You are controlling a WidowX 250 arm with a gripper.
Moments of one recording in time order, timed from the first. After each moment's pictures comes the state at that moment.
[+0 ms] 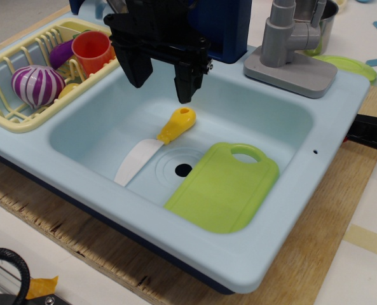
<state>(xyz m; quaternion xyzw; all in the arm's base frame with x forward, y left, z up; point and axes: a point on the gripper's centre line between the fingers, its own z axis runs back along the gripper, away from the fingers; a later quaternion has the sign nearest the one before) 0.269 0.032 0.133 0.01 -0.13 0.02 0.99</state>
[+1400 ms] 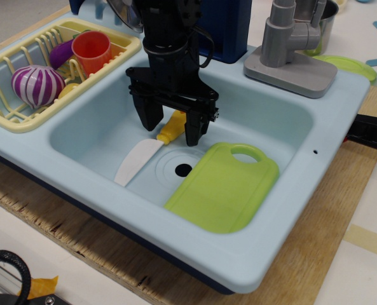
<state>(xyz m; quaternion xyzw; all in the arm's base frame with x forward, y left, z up) 0.281 0.031 0.070 0.00 -0.07 0.02 1.00</state>
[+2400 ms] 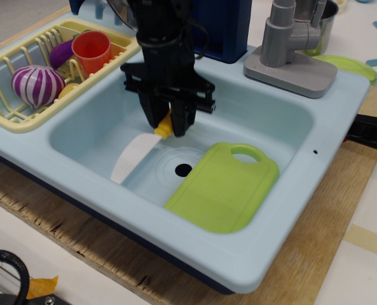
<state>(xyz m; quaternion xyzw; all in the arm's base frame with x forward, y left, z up) 0.278 0.032 0.086 -0.01 -0.07 0.03 1.00</state>
